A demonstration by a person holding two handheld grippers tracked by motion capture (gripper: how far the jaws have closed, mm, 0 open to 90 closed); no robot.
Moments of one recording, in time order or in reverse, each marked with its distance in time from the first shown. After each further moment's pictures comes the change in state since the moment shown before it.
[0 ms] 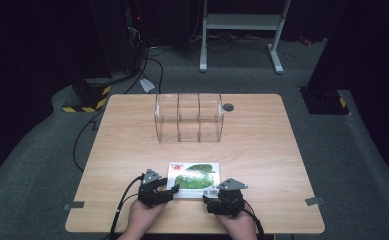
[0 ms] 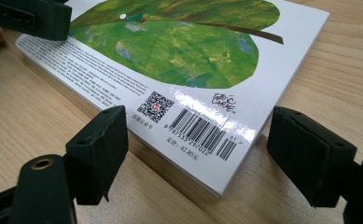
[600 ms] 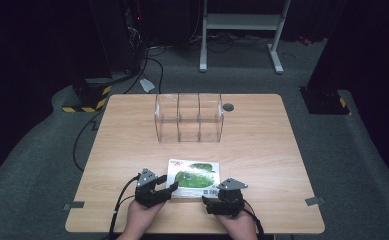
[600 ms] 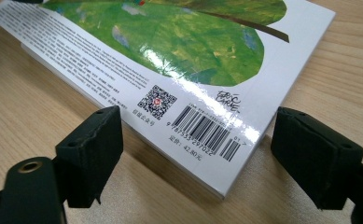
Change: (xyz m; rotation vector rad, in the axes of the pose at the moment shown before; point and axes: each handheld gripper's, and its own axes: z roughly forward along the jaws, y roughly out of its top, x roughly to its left) left arm -0.004 0.007 -0.020 -0.113 -0.027 0.017; right arm 0.000 0.000 0.000 0.002 0.016 0.006
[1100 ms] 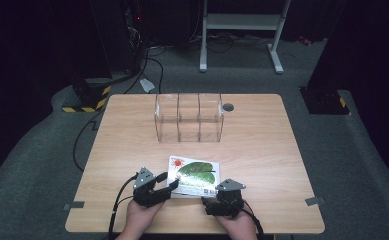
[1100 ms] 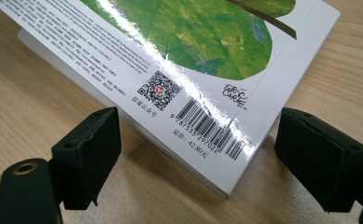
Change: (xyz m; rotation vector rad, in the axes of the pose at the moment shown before) left arm -0.006 0.008 -0.011 -0.067 -0.031 0.026; right arm 0.003 0.000 0.001 0.011 -0.014 -0.032
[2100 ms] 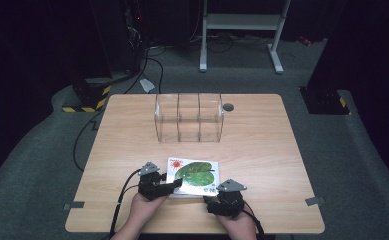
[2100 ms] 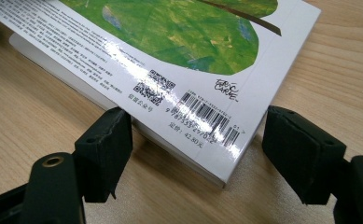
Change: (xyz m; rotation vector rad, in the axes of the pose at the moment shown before) left arm 0.022 -0.001 0.033 0.122 -0.097 -0.116; right arm 0.000 -0.002 -0.001 -0.021 -0.030 0.005
